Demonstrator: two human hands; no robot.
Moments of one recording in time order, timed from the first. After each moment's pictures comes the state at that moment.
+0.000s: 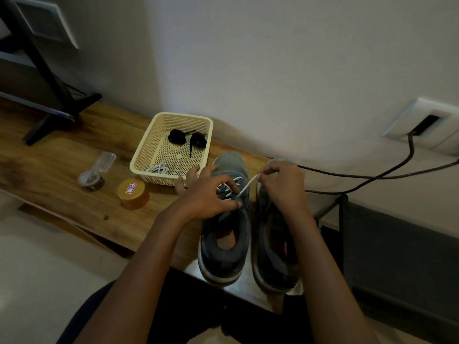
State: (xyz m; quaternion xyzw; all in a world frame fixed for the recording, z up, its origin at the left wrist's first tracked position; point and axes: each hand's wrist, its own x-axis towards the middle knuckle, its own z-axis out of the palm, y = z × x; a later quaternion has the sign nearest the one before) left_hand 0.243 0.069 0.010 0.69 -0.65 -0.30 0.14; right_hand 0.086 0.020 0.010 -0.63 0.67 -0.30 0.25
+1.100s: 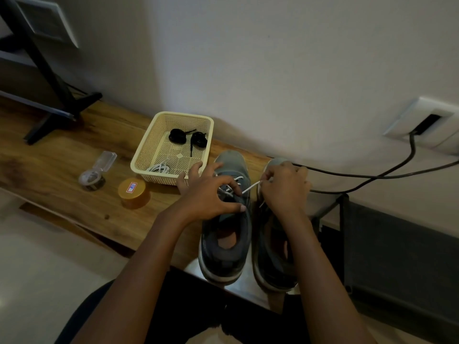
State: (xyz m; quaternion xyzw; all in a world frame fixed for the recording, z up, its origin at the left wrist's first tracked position) left_hand 0.241 0.070 0.005 0.68 -0.67 -0.27 0.15; right_hand 0.090 0.033 0.021 -0.68 0.71 -0.15 0.13
